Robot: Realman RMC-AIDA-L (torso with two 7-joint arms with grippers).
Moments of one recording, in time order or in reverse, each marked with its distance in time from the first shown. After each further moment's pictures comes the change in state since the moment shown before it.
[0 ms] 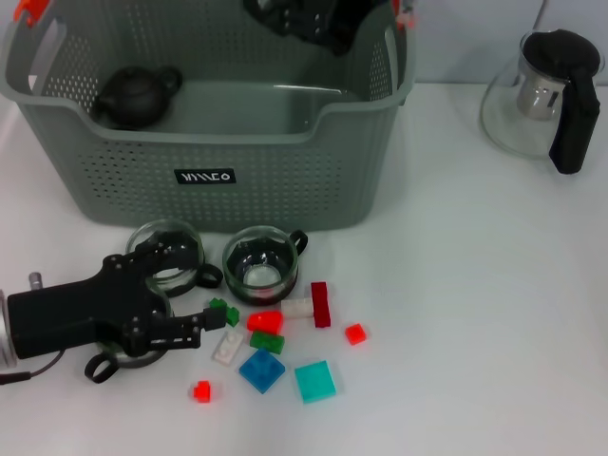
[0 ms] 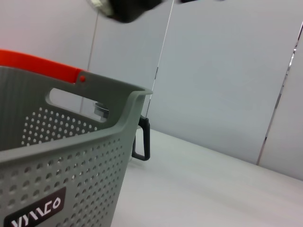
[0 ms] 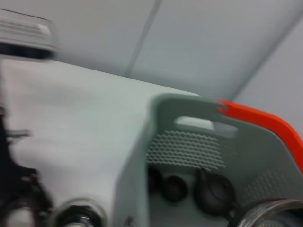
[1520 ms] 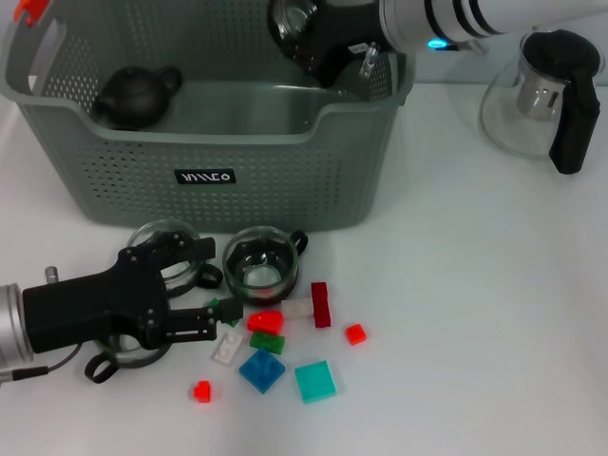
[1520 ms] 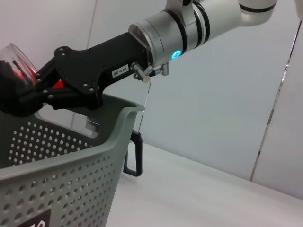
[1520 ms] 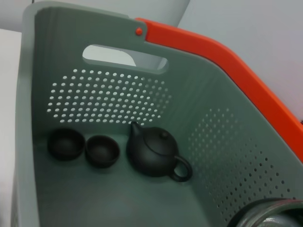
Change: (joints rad) left arm -0.022 -0.016 -0.025 -0.021 -0.001 0.014 0.000; right arm 0.117 0.007 0.063 0.750 0.141 0.643 -0.377
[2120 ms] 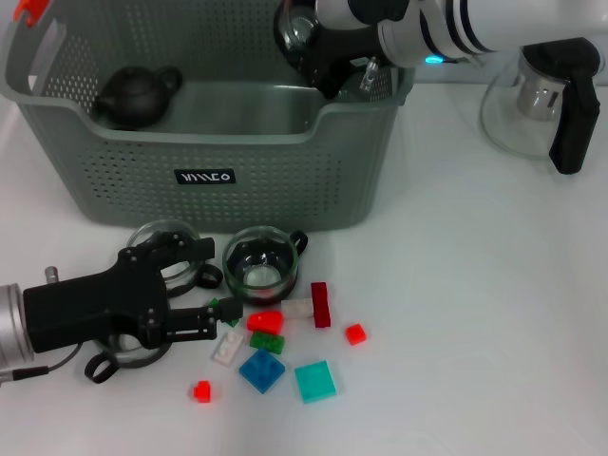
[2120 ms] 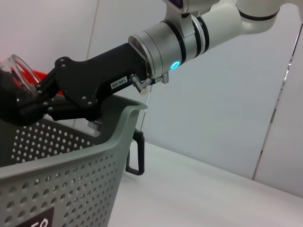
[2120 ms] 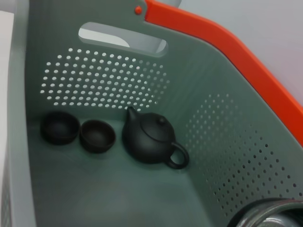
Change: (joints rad) left arm 0.001 -0.001 0.000 0.000 0.000 -0.008 0.000; right arm -0.002 0.003 -0.054 0.052 0.037 0.081 -0.032
